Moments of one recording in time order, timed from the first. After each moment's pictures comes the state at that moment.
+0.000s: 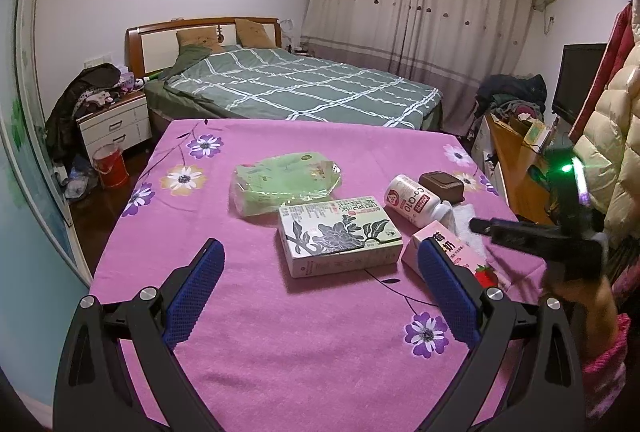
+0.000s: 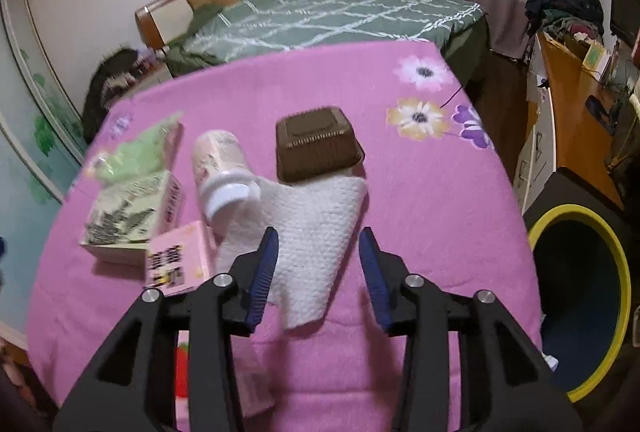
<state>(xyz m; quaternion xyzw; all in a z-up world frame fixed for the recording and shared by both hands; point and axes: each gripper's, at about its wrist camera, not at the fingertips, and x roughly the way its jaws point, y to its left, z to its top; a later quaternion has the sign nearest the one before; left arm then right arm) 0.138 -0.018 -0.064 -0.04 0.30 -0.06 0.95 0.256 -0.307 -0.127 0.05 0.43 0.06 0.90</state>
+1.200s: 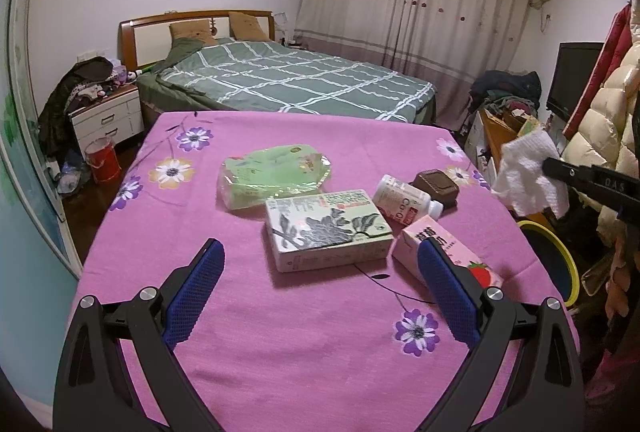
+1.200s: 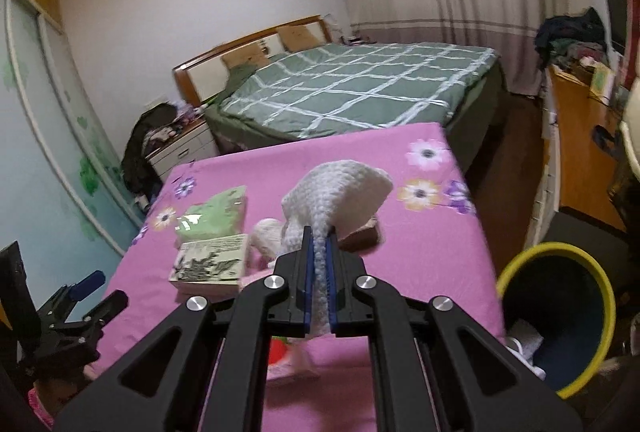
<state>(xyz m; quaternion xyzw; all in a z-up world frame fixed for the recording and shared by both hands) 0.141 -0.027 -0.072 -0.04 0.31 -0.07 0.95 0.187 -0.341 -0.034 0.11 0.32 0.10 0.94</state>
